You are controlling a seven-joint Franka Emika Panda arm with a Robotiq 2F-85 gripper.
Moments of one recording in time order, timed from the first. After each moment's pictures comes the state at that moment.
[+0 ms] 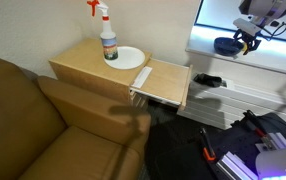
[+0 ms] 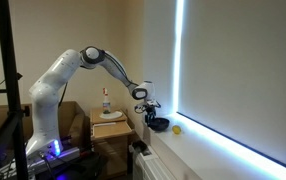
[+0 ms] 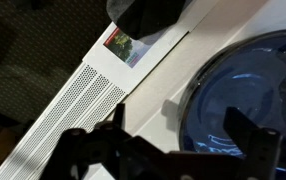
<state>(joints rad) -0.30 0.65 -0.36 -1.82 0.34 2.54 0.72</state>
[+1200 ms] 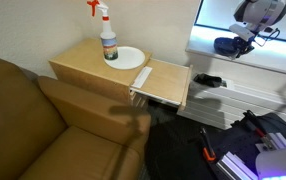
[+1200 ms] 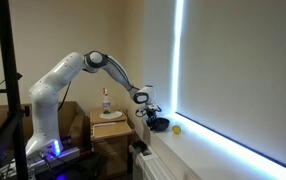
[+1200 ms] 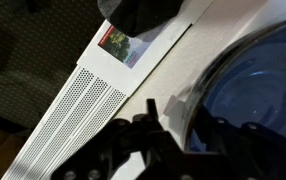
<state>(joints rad) -0.31 0.74 -0.35 -1.76 0.35 2.56 0.79</state>
